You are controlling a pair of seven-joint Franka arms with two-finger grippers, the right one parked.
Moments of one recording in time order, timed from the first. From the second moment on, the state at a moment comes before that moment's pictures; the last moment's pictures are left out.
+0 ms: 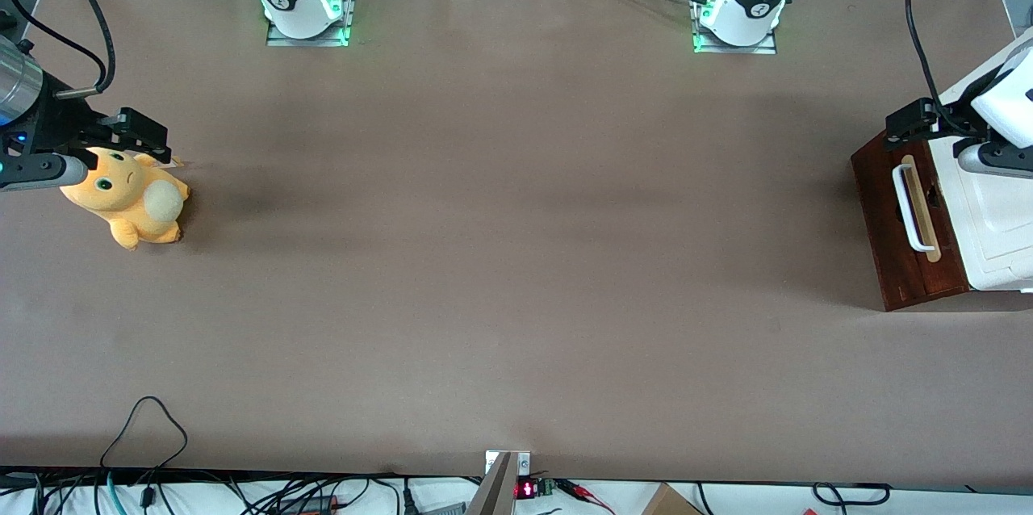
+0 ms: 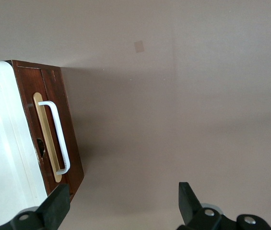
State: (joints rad) arm -0.01 0.02 0.05 -1.65 0.01 1.60 0.15
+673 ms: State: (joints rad) arm -0.01 0.03 0.03 -1.65 0.05 1.59 0.15
